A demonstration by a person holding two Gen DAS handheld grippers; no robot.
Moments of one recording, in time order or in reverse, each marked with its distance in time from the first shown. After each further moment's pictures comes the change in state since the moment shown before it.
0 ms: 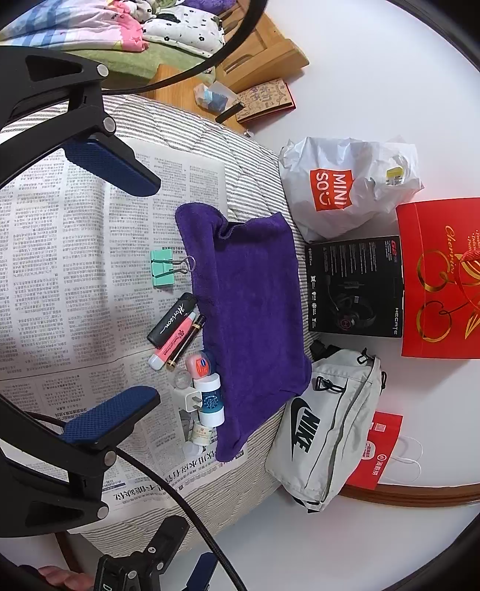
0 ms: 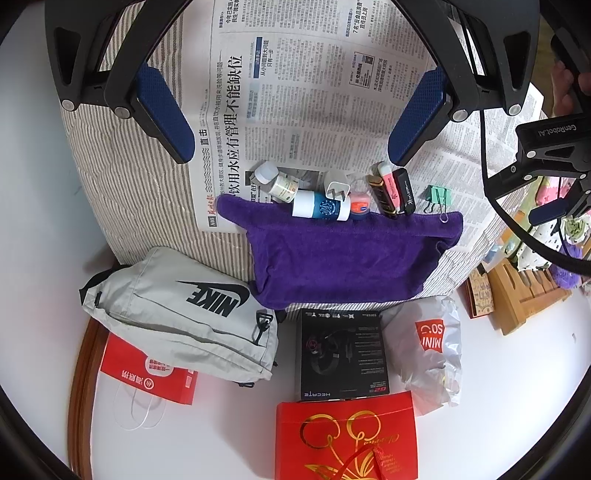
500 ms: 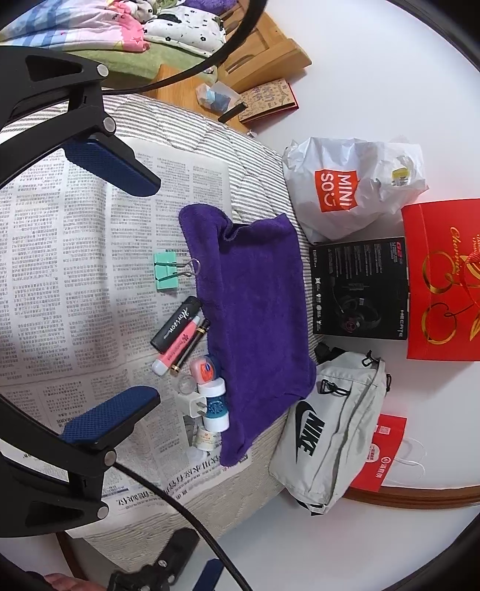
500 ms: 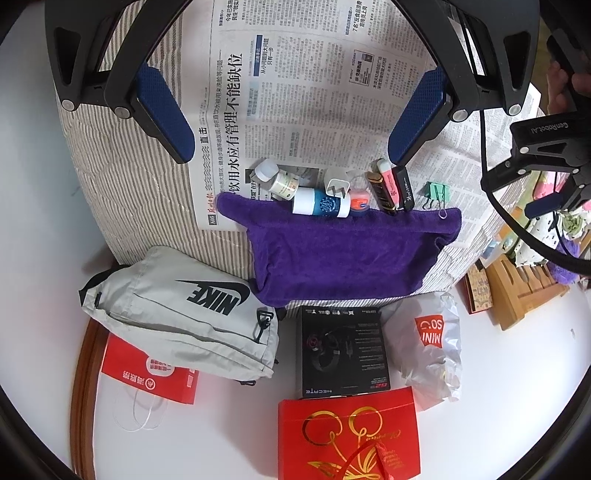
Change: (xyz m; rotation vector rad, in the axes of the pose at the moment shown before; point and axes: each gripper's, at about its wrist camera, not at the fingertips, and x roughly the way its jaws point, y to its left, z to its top) left arm 0.009 0.005 -0.005 0.001 0.014 0.000; right arm 0.000 -0.005 -0.002 0.011 -0.016 0.017
